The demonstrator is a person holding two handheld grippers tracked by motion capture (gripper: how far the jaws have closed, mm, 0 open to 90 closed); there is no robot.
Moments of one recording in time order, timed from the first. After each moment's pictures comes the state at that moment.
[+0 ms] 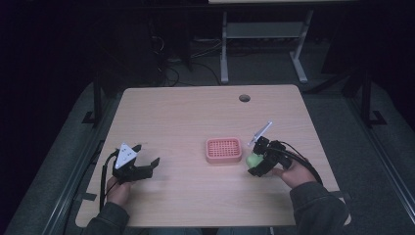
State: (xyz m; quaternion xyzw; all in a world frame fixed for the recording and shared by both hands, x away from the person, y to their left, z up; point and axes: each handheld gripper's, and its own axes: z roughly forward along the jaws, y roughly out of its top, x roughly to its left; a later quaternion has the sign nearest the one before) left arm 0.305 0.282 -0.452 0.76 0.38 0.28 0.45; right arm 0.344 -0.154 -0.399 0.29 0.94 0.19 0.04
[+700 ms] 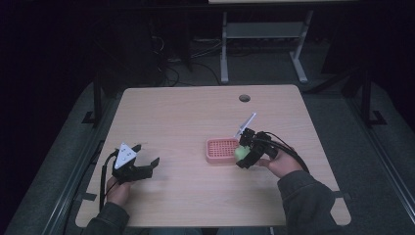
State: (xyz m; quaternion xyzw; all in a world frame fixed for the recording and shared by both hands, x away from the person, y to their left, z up) left arm 0.305 0.282 -0.451 0.76 0.38 0.28 0.45; right arm 0.365 -0.118 -0.384 0.25 0.95 0.19 0.04
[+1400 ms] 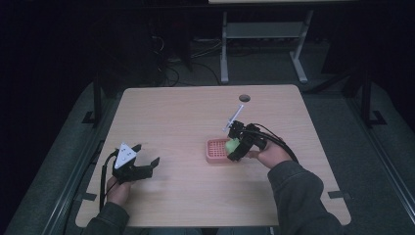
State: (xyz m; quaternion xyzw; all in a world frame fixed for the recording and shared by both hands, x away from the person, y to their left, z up) left arm 0.306 0.282 -0.451 0.76 0.38 0.28 0.45; right arm 0.386 -0.091 -0.374 0.24 0.95 0.18 0.04
